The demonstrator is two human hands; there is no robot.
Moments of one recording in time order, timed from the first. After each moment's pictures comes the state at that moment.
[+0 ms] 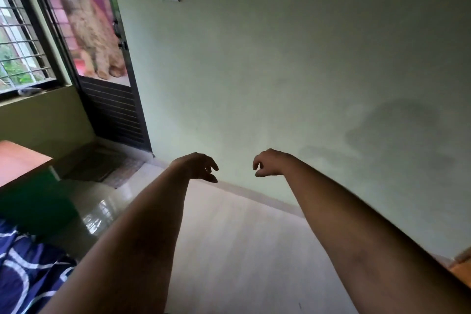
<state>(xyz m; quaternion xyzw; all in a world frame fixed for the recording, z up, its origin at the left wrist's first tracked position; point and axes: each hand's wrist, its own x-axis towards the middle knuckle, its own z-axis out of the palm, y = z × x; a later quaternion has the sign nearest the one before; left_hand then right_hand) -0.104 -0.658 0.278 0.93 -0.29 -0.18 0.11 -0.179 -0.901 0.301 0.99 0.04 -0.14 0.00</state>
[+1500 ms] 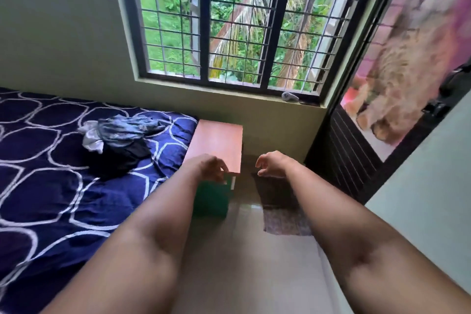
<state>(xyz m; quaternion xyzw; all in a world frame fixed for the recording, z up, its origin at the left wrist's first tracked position) 0.352 -0.172 0.246 0.92 0.30 -0.11 0.22 0.542 -0.296 0.271 0.81 0.56 -0.17 0.03</state>
